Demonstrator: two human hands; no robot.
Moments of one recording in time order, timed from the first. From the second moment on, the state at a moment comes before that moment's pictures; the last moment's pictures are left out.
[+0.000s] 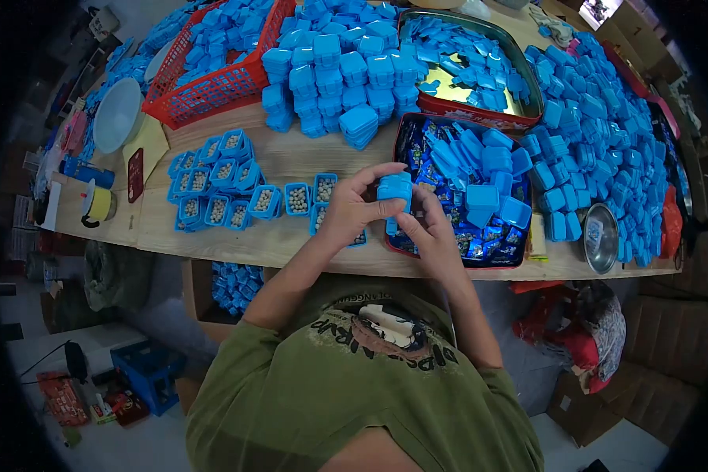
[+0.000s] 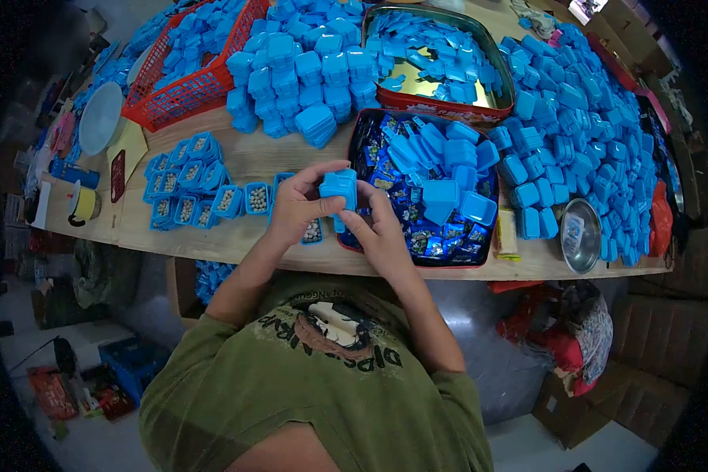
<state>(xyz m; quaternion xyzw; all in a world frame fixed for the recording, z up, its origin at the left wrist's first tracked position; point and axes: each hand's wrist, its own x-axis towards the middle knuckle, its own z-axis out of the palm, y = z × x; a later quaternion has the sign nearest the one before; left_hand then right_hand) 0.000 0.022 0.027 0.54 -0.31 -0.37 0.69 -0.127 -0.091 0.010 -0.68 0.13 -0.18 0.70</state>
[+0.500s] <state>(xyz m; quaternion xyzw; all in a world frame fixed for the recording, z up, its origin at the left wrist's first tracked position) -0.010 0.027 0.054 0.63 -0.60 0.02 0.49 -0.127 -0.103 0.042 -0.74 0.06 -0.37 0.55</state>
